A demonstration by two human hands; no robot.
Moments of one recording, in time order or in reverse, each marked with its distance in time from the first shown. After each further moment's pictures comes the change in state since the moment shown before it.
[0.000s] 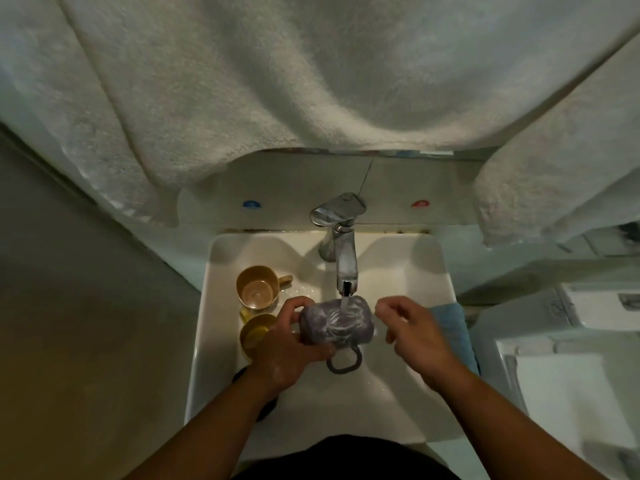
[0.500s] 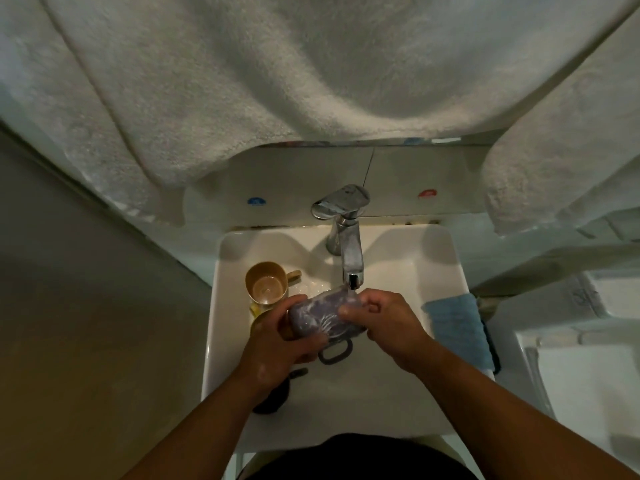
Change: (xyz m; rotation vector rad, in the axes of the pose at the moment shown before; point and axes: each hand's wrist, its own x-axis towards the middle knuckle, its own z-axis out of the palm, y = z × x) left_hand -0.017 0.007 -0.021 -0.018 0.043 -0.008; right_hand 0.002 -0.019 0.035 0.169 -0.253 -0.069
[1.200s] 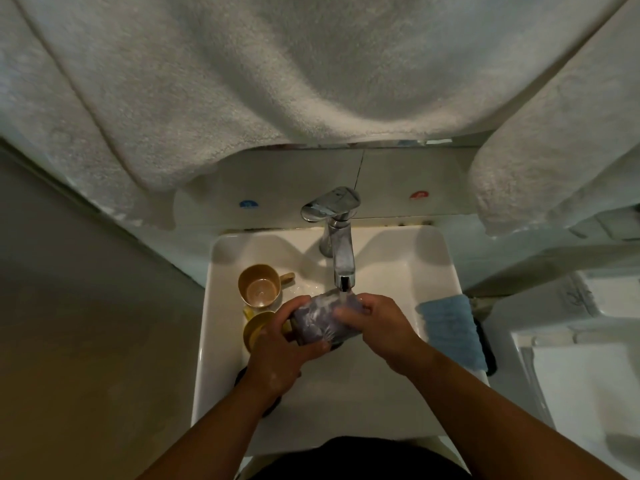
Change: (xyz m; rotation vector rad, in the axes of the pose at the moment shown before) left_hand 0.004 -0.011 0.021 0.061 0.068 0.112; right_hand 0.006 0.012 0.000 -0.041 -0.002 0.022
